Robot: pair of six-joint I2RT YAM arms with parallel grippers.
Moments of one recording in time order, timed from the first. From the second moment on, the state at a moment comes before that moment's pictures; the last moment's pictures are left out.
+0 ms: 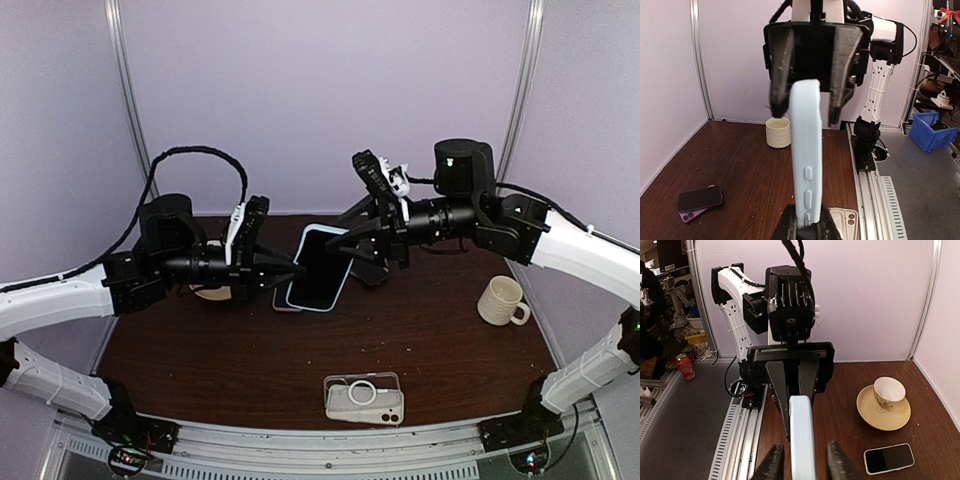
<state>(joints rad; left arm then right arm) -0.89 1.18 0.91 0.15 0.59 0.06 0.90 1.36 1.34 -0.23 -0.66 -0.14</state>
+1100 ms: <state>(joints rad) -0.66 1.08 0.82 0.07 0.23 -0.36 0.85 1.59 1.17 -0.09 -0.55 0.54</state>
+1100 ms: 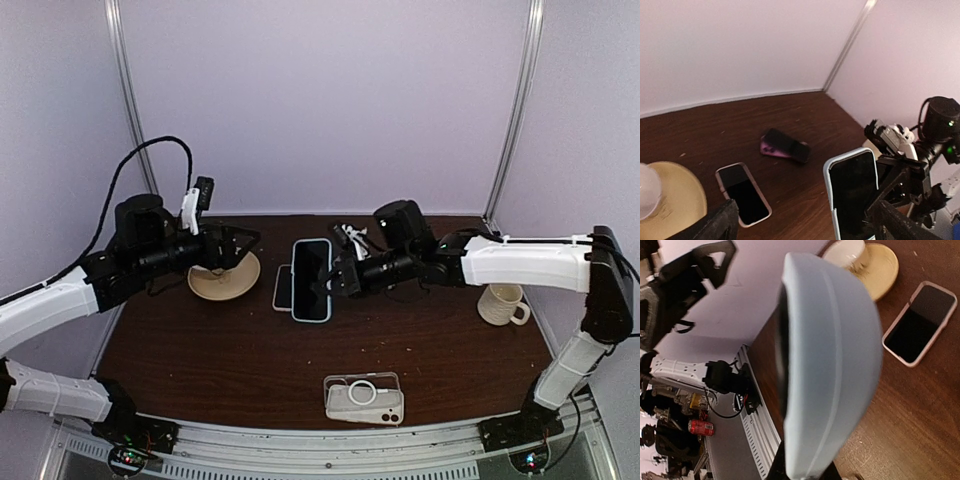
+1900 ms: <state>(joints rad) -0.52 1.05 0.79 -0.24 0.11 -0.29 0.98 2.10 1.32 -0.01 -0.56 1.01</state>
